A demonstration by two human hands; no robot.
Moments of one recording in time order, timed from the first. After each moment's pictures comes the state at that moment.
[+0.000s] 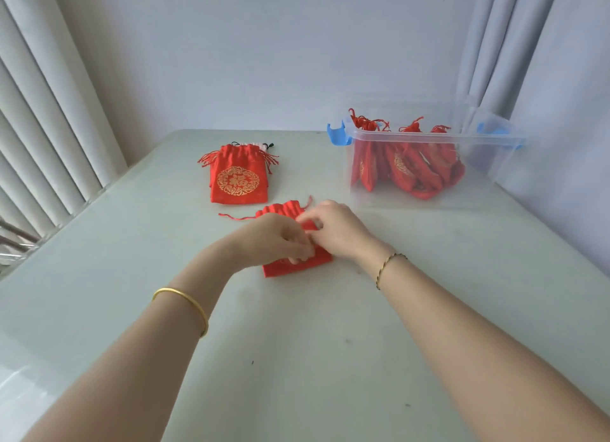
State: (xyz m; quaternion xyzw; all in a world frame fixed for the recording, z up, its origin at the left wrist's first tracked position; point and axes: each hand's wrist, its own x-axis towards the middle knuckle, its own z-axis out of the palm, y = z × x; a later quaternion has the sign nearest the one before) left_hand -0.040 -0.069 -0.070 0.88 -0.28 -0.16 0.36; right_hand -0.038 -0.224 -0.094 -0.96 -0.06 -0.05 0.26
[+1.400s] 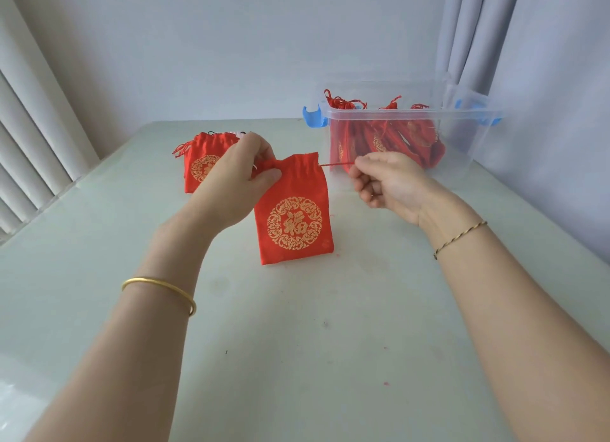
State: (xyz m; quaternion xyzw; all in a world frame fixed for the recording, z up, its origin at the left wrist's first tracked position) left_hand -0.041 -0.079 -0.036 0.87 -0.29 0.15 0.37; right_hand -0.086 -0.298 -0.040 -0.77 0.05 -0.05 0.63
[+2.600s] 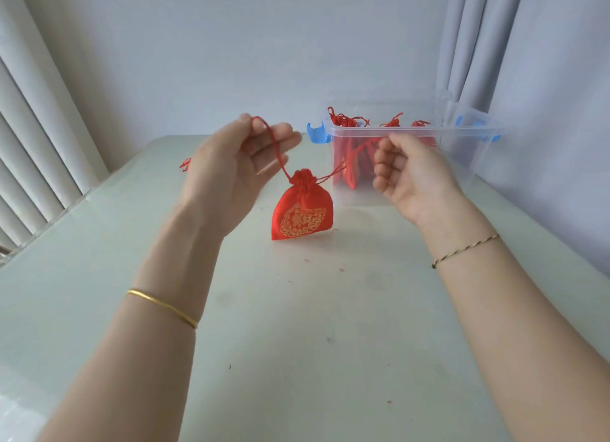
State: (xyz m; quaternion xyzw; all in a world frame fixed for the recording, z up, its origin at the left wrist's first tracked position) left_hand -0.058 -0.085 0.002 0.50 -0.19 -0.09 0.84; right_hand -0.091 -0.287 -0.008 -0.54 0.13 -0.19 0.81
